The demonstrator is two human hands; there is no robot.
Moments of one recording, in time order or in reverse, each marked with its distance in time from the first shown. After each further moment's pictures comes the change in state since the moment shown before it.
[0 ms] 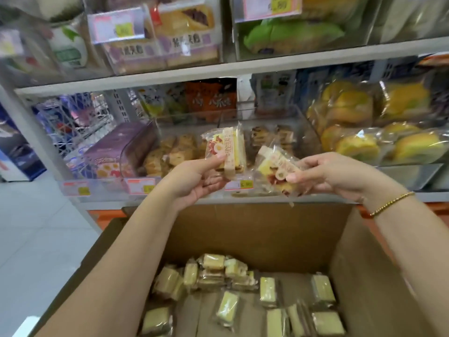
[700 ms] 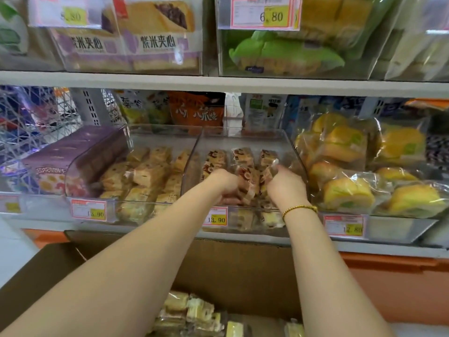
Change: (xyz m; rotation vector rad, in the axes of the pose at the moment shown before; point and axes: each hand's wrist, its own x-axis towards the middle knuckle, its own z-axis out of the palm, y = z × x) left_hand 0.153 -0.007 0.077 0.363 0.152 -0.205; right_hand 0.129 0.004 0.002 -0.693 0.625 0.085
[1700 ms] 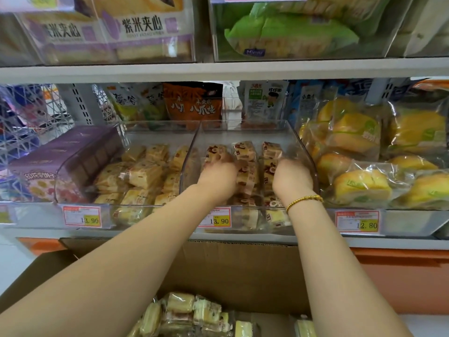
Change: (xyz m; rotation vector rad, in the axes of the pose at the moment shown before) left_hand 0.054 -0.019 -0.015 1.227 0.277 0.700; right_hand 0.008 -0.006 0.000 -0.325 0.030 -0.071
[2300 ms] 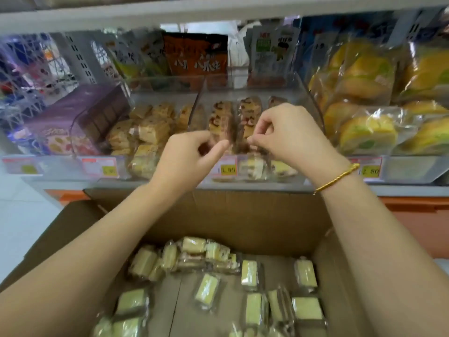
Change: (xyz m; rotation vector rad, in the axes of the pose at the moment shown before) left_hand -0.129 -0.001 -0.049 -0.418 0.321 -0.018; right_hand -0.065 -0.005 -0.039 0.339 -0.010 -0.402
